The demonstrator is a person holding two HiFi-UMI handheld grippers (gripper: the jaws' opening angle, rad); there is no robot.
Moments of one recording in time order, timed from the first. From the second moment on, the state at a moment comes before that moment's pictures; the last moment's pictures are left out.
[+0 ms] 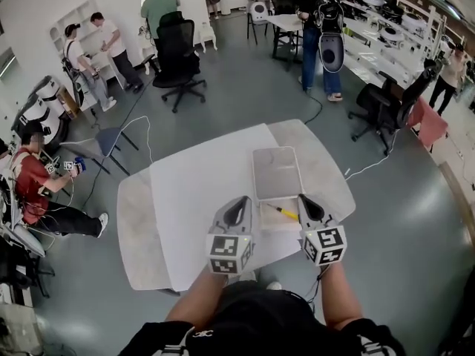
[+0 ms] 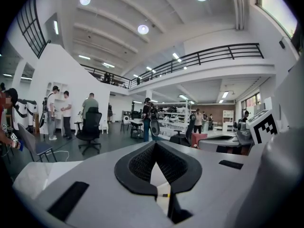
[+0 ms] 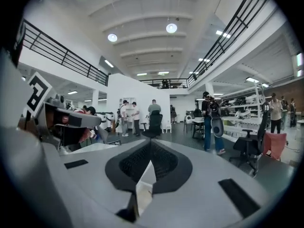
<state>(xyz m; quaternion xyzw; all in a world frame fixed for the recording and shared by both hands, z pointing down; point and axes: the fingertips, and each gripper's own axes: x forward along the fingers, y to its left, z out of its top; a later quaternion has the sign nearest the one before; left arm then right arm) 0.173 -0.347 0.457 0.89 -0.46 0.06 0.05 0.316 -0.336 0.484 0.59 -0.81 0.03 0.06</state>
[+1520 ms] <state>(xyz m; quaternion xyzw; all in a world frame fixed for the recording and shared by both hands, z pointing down) 0.121 -0.393 0.470 0.86 -0.50 0.08 0.06 0.292 -0.389 0.700 0.36 -0.81 0.10 0.45</state>
